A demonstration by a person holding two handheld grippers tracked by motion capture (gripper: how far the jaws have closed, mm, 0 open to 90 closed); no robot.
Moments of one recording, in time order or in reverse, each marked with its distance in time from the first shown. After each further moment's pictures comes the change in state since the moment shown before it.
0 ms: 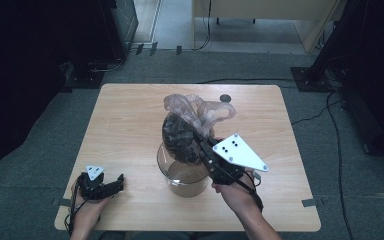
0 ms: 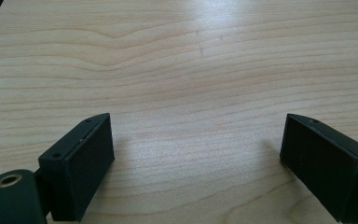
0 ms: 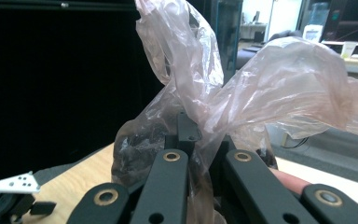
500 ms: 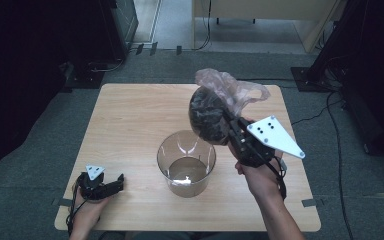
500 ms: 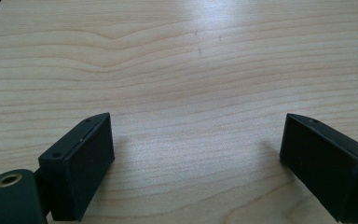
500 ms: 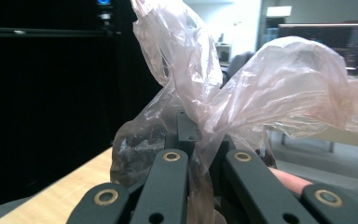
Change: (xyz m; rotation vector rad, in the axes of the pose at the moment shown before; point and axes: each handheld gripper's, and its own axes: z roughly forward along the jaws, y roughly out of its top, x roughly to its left) left arm 0.000 0.000 0.000 0.000 -0.006 0.003; right arm -0.049 0.030 -0.014 -0.087 -0.134 0.005
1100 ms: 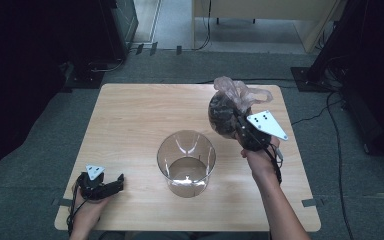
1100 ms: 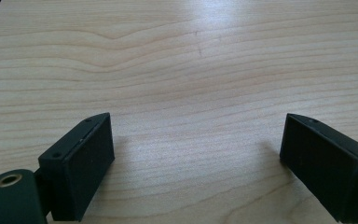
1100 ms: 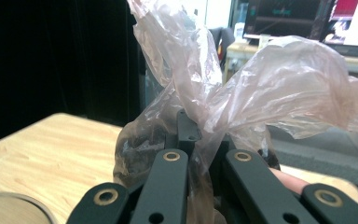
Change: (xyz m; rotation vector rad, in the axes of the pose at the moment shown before) left arm 0.000 0.000 0.000 -0.002 0.001 -0.001; right arm -0.061 -0.076 0.057 0.093 -0.123 -0.031
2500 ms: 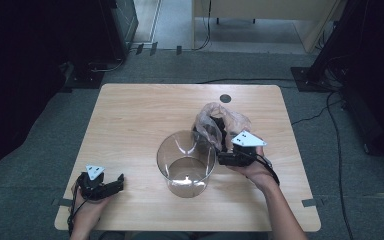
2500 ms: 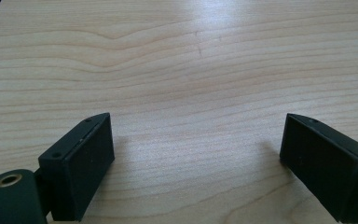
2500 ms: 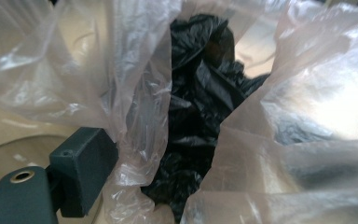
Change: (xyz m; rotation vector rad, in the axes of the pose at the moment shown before) left arm 0.000 0.000 0.000 0.000 -0.001 0.001; right arm -0.014 -0.114 0.035 0.294 0.330 -0.093
